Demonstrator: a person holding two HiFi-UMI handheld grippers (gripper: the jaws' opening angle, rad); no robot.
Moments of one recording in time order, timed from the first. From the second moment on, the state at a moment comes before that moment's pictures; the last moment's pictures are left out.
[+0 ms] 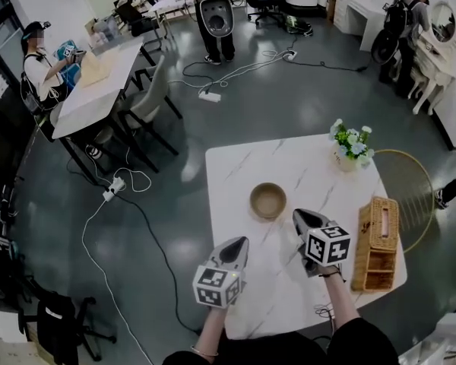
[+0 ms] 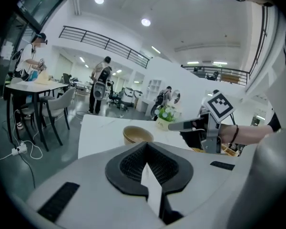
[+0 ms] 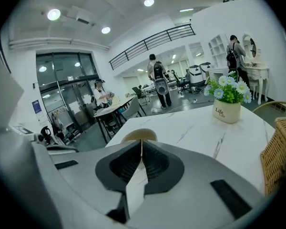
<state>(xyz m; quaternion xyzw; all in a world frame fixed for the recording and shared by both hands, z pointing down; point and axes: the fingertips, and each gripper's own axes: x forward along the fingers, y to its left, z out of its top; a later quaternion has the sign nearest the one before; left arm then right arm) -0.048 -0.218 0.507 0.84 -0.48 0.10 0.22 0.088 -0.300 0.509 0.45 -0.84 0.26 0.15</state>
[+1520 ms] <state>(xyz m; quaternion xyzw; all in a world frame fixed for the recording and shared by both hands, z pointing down) -0.085 -0.127 0.368 0.85 -0.52 -0.01 0.04 0.161 -0.149 0.350 0.49 -0.87 0.06 -0.05</state>
